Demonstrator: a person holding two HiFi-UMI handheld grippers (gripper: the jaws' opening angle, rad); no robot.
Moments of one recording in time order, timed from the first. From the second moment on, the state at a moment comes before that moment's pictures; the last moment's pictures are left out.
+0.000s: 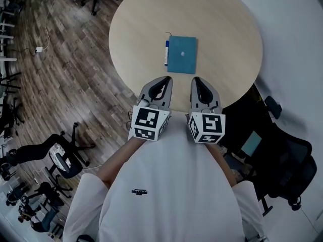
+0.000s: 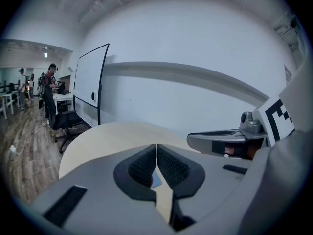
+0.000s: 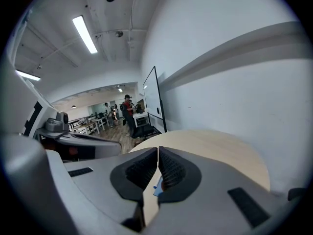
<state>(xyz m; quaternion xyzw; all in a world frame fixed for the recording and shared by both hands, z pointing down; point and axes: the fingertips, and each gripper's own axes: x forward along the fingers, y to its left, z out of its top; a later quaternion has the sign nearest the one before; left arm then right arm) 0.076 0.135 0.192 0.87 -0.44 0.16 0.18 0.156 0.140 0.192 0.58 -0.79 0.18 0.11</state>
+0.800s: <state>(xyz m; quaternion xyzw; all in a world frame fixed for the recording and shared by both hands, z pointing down) 0.095 0.148 0.197 0.85 -0.47 0.15 0.18 0.181 0.147 0.199 0.55 -0.80 0.18 0.13</state>
